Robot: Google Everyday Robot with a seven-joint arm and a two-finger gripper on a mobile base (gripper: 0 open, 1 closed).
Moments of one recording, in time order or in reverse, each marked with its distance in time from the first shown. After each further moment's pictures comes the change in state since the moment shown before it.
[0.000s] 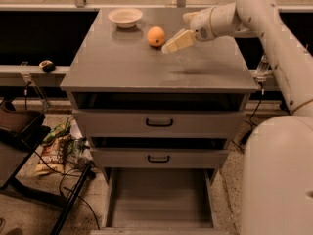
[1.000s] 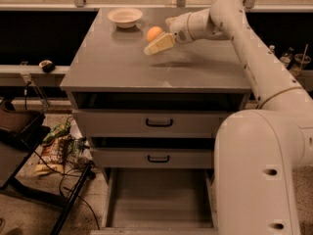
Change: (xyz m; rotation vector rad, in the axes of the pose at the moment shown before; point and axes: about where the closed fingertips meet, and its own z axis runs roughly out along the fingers) arm -0.001 0.001 0.073 -0.027 -0.011 0.033
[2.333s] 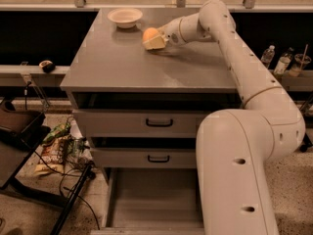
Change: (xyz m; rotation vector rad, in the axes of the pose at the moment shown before) arm 0.021 -0.022 0.040 0.049 0.045 0.050
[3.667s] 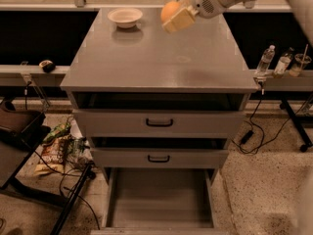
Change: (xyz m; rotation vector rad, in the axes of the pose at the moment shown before) arm -0.088 0.086 -0.190 0.032 0.165 -0.181
